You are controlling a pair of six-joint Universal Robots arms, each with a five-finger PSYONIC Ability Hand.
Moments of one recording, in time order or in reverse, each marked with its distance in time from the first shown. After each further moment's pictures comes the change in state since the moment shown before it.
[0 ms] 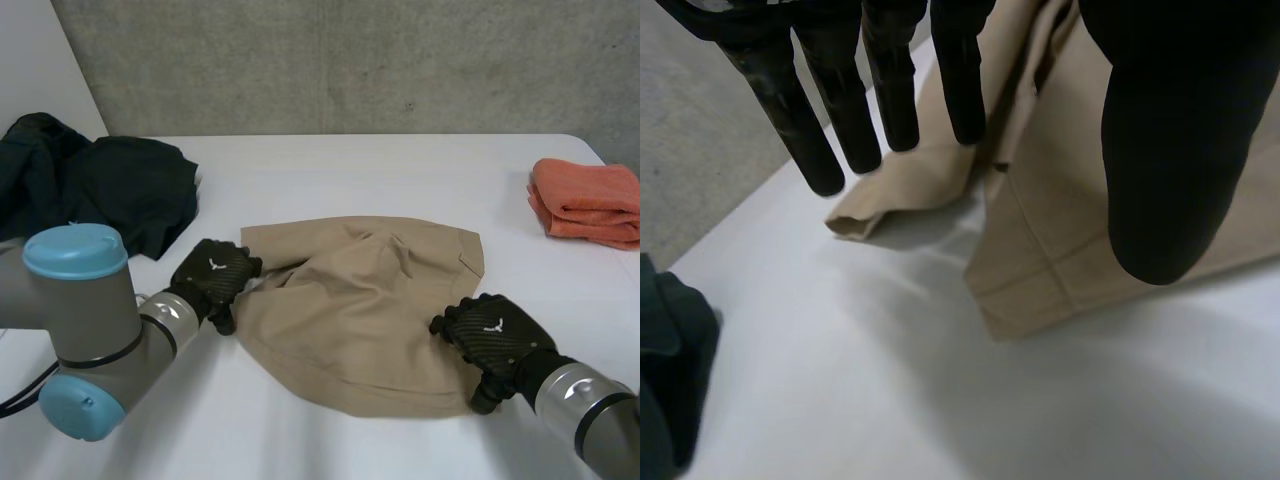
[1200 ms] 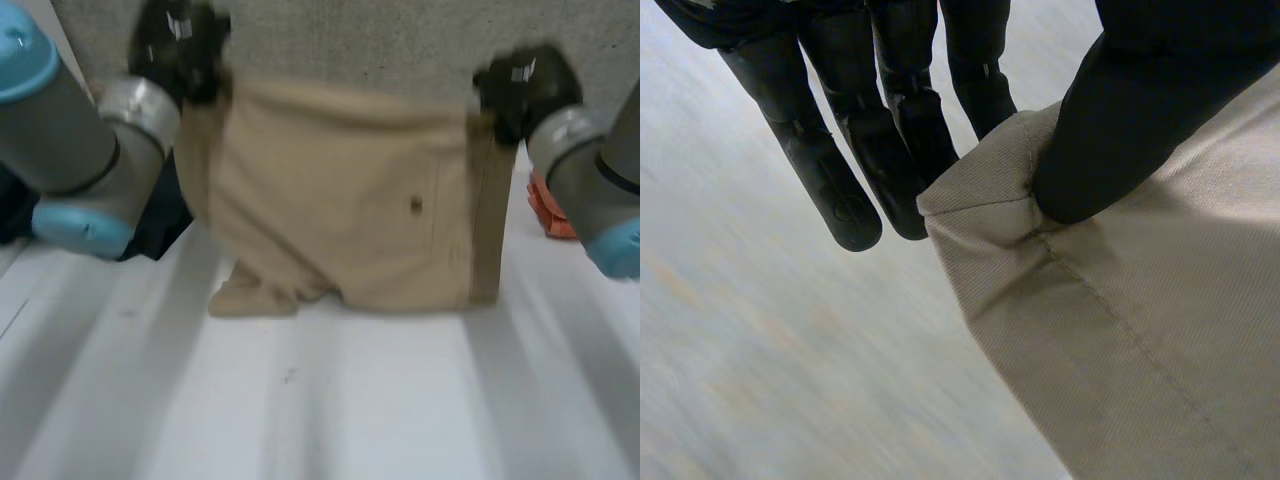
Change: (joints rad) left arm -0.028 0.007 0.690 0.018 -0.105 -0.001; right arm 0.102 0.300 -0.990 0.043 0.294 0.009; left_hand 0.666 0.737 0.732 0.739 0.682; right_hand 0.640 0.751 0.760 0.768 0.756
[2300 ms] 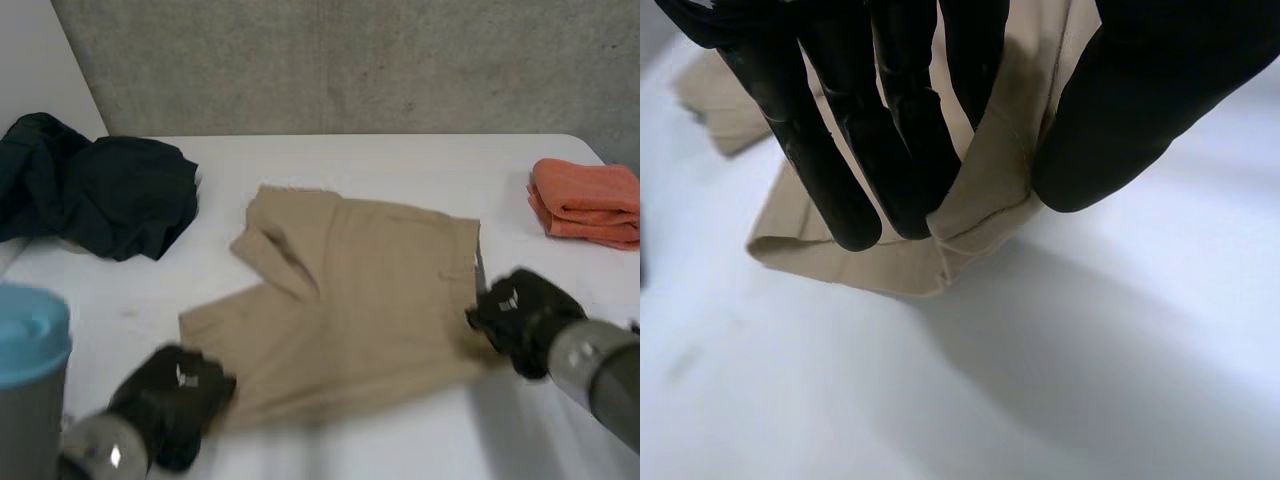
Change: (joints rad) left arm -0.210 0.464 -0.920 -0.603 -0.161 -0.009; right arm 0.014 -0.344 0.703 0.383 -0.022 -0.340; left_hand 0.000 0.002 0.001 0.000 0.010; right_hand 0.013 0.014 0.000 0.000 0.003
